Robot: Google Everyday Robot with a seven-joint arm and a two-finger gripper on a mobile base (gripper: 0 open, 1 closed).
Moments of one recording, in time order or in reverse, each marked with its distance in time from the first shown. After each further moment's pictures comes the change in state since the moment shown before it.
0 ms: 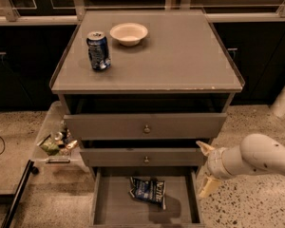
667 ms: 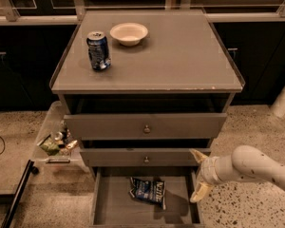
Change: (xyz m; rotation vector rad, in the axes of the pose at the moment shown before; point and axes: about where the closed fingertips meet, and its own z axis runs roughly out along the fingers) arm 0.035 0.005 0.077 -0.015 -0.082 -0.034
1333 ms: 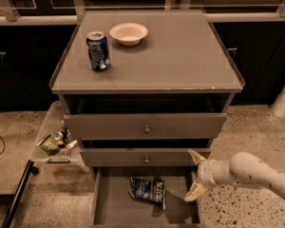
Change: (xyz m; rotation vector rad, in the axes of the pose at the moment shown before) arm 0.002 -0.004 0.022 0.061 -0.058 0.034
